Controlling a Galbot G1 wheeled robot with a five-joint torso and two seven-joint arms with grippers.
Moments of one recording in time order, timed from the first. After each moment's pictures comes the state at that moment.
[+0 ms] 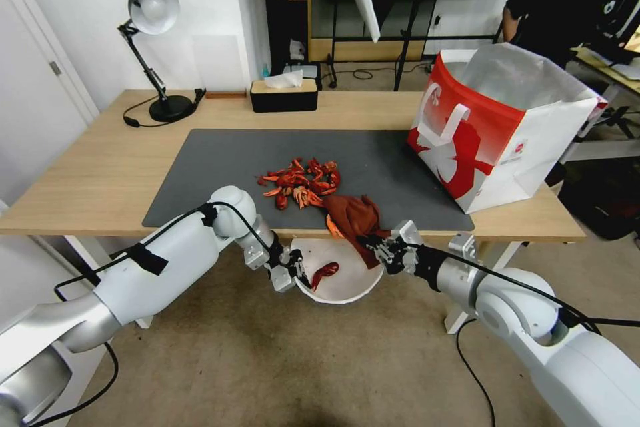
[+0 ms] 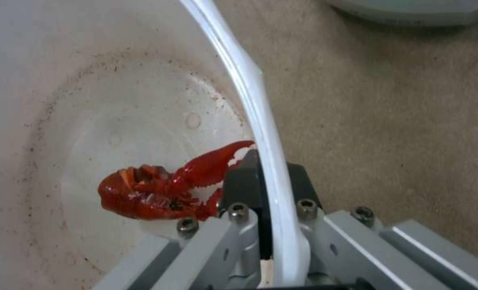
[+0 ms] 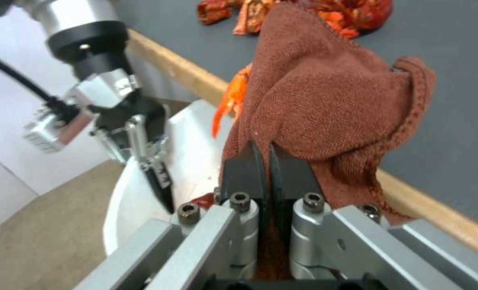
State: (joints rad) left arm 0.38 -0.99 0.42 -1.39 0.39 -0.69 1.21; right arm -1.21 0.85 0.27 2.06 0.55 -0.48 -0.33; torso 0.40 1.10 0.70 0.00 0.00
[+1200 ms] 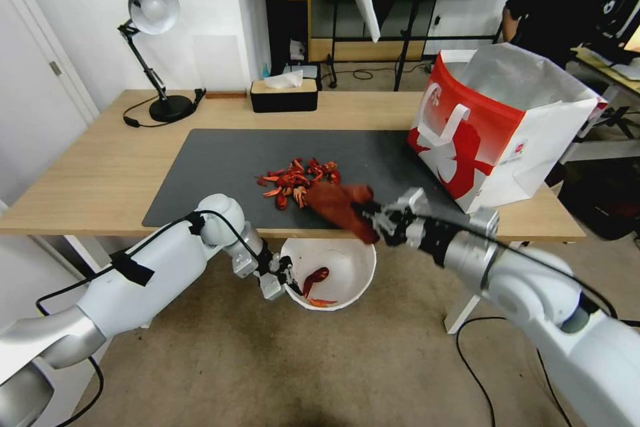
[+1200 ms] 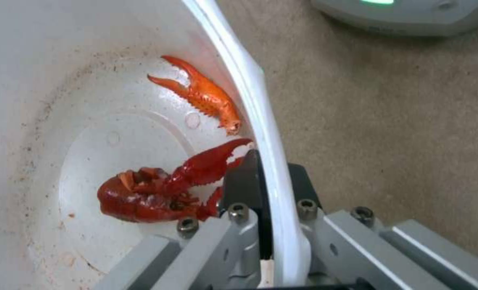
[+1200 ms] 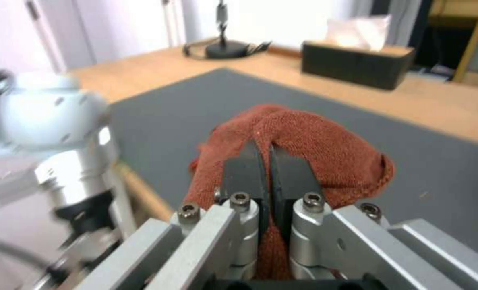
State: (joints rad) left arm 0.45 -0.93 0.36 -1.42 0.39 -0.70 1.21; right arm -1.03 0.85 0.31 2.11 0.73 -0.45 -0.27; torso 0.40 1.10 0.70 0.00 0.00
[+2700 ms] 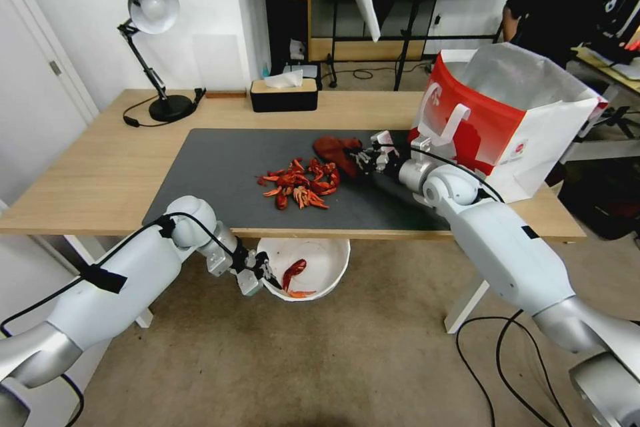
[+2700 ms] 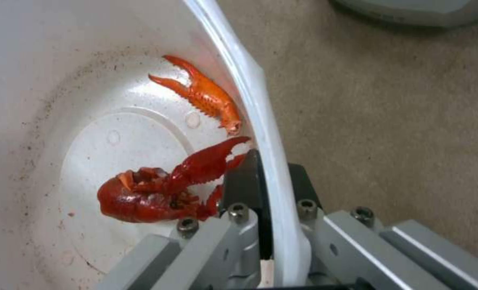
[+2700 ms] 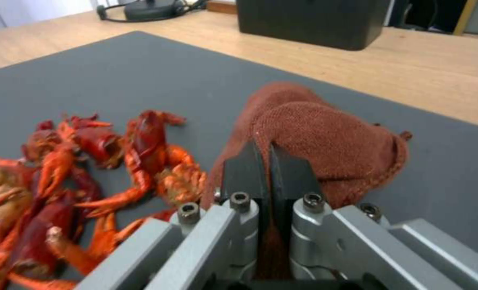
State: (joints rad) left arm 0.52 -0.88 0.24 -1.41 0.39 -0.73 1.21; right arm -0.44 1.09 -0.05 1.30 0.64 -0.31 -0.37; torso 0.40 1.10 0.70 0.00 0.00
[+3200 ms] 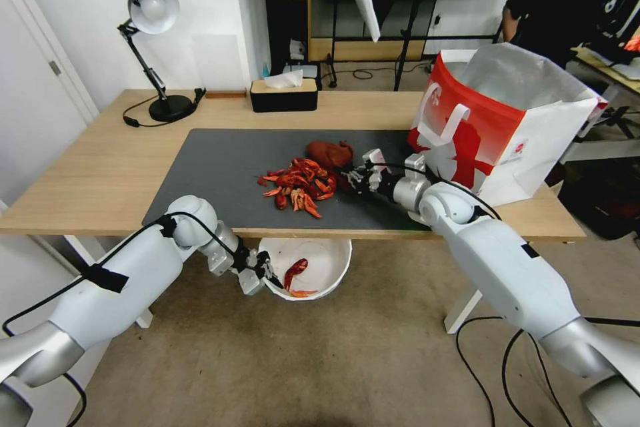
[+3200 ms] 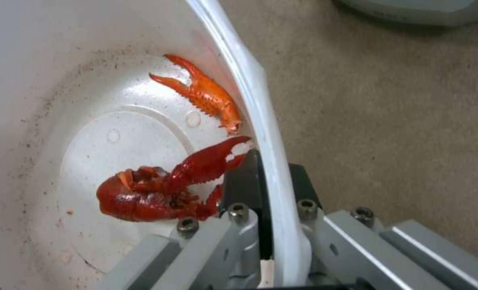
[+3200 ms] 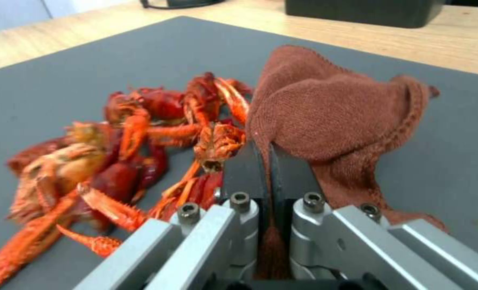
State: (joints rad) left arm 0.52 -0.89 0.23 -1.41 0.39 -0.73 1.21; right arm -0.49 1.07 -0.07 1.33 0.64 -0.30 -0.42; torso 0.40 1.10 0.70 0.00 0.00
